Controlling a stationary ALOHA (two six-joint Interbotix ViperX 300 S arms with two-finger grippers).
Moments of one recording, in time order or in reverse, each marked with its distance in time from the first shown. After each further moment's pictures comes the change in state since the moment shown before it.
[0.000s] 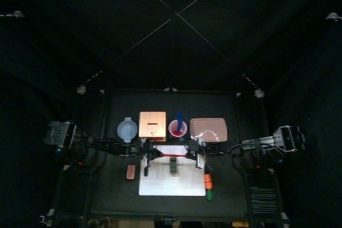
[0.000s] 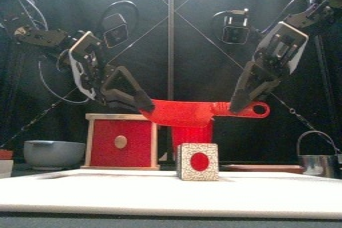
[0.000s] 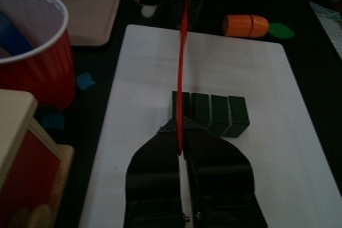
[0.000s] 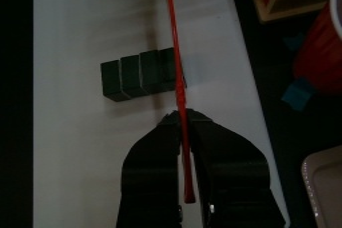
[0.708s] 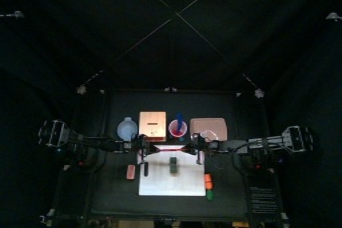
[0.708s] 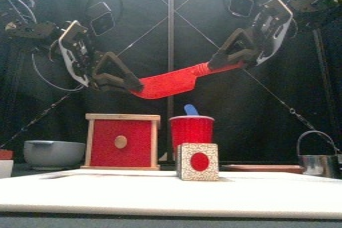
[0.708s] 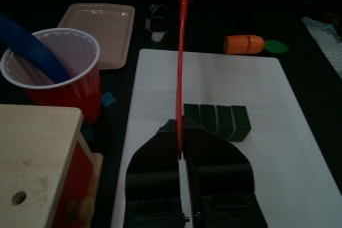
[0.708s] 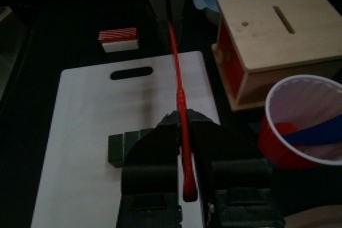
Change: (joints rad) left arm 0.064 -0.155 0.074 0.100 0.000 0.005; right arm -0.018 -0.120 0.018 -0.081 -0.216 0.002
